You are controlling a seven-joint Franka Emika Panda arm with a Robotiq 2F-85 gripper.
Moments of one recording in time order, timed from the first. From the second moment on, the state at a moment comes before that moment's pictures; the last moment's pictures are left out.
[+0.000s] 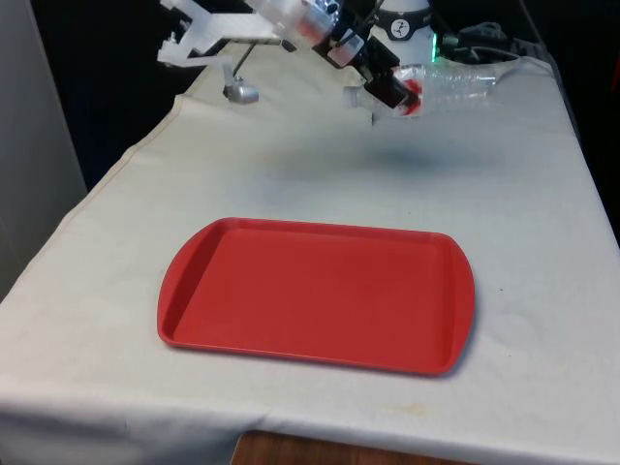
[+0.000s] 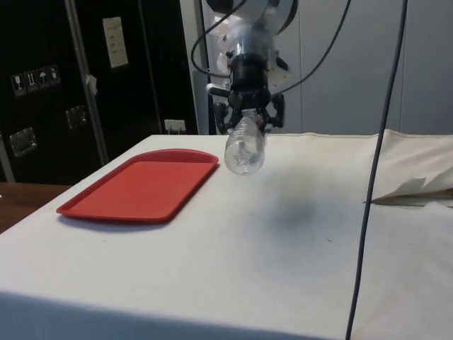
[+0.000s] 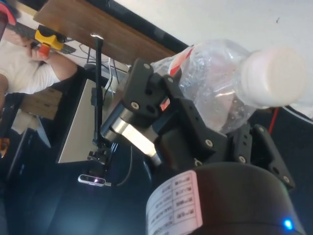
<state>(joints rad) 0.11 0.23 -0.41 -2.26 0.83 1.83 0.63</state>
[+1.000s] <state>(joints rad) 0.12 0.21 -0.39 -2.15 0.78 1.84 0.73</state>
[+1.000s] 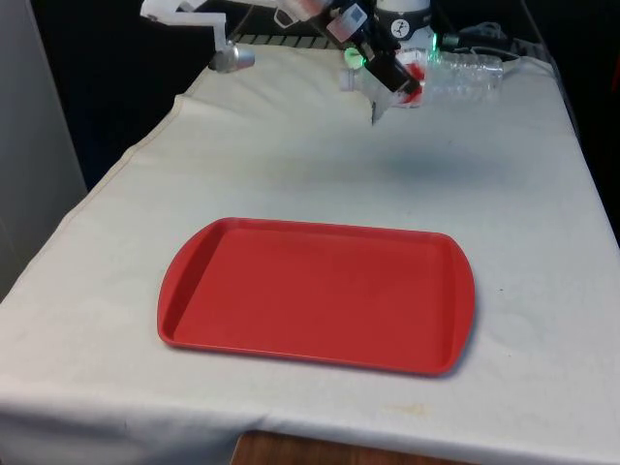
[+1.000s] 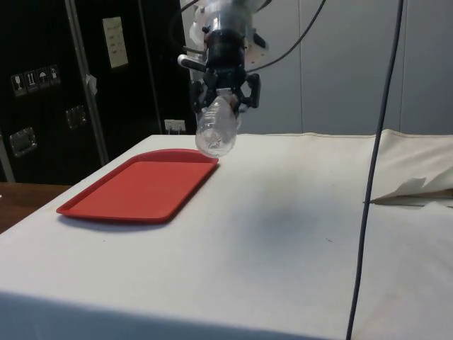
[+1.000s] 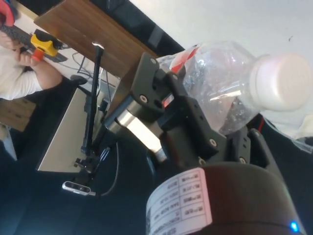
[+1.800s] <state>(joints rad) 0.12 0.23 -0.36 -2.07 0.73 1.93 0.81</state>
